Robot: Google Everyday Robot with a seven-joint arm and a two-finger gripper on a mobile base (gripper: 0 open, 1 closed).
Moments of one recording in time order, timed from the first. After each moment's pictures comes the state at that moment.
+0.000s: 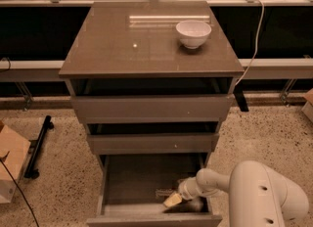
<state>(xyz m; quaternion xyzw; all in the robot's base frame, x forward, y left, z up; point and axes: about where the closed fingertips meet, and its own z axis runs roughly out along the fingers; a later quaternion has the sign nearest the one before) 0.560 -0.106 0.141 -0.40 0.86 0.24 0.21</state>
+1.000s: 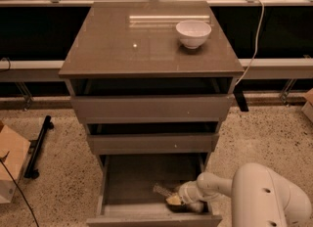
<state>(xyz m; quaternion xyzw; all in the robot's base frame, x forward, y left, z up) 0.544 -0.103 0.135 -0.39 0.86 0.25 0.20</state>
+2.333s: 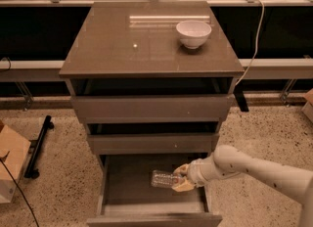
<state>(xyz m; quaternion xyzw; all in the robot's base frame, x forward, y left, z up) 0.519 -0.106 0.375 -0.58 0.73 0.24 0.27</state>
